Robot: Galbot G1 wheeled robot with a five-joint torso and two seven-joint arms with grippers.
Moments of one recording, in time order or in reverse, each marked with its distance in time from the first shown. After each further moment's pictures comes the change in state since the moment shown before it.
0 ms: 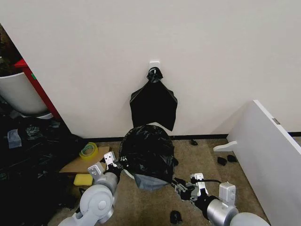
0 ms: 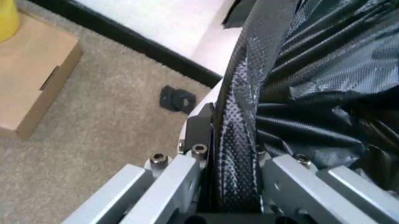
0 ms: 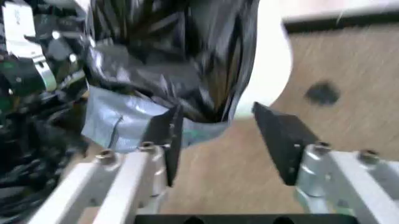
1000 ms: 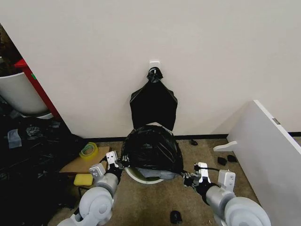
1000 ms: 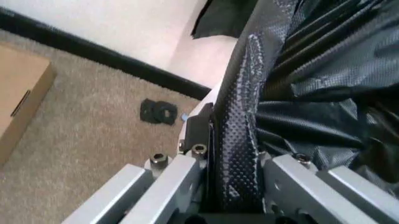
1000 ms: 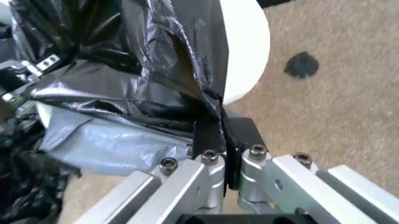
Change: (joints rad) left arm 0.026 0.026 0.004 -0.004 0.089 -0.041 0.141; right arm 0.171 0.010 -0.008 -0.065 0.362 -0.088 0.287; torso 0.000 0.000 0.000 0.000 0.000
